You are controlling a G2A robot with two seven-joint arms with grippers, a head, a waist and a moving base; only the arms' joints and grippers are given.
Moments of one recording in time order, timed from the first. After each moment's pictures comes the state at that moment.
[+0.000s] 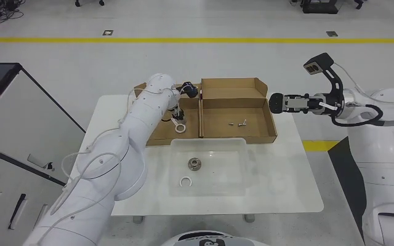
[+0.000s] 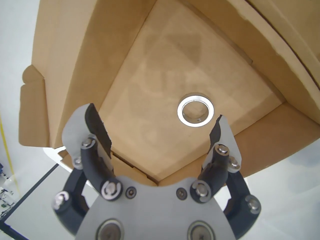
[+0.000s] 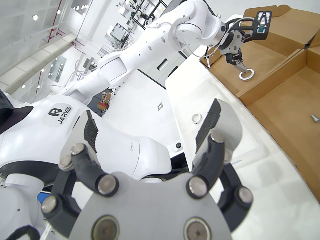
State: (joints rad) left arm 0.29 -1.68 -0.36 -0.14 0.90 -0.59 -0.82; right arm -1.05 -0.93 1.52 -1.48 0.55 -0.28 1.54
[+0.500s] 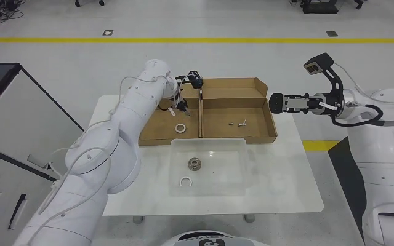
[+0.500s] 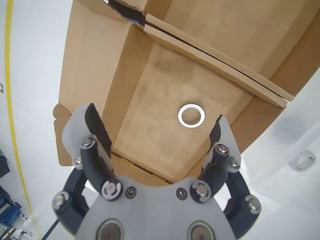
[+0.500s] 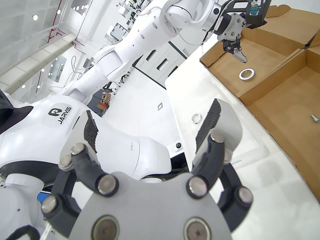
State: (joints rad) left arm 0.23 -1.64 -0.38 -0.20 0.92 -0.81 -0.72; right arm -1.05 -0.93 1.52 -1.48 0.55 -0.28 1.54
